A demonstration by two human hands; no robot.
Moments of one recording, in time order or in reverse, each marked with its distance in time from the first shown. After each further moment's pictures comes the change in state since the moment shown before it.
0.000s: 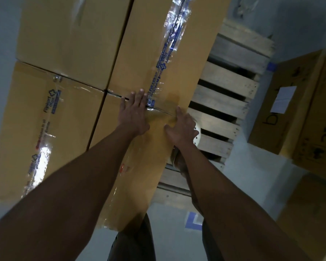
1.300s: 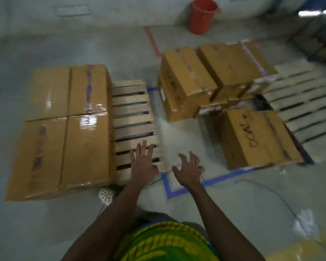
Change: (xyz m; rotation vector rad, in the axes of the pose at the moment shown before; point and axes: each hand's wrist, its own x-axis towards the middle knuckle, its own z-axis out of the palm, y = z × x) left_hand -0.690 0.295 0.163 -0.079 0.399 0.424; right_hand -0.669 0.475 0.045 0.158 0.505 0.051
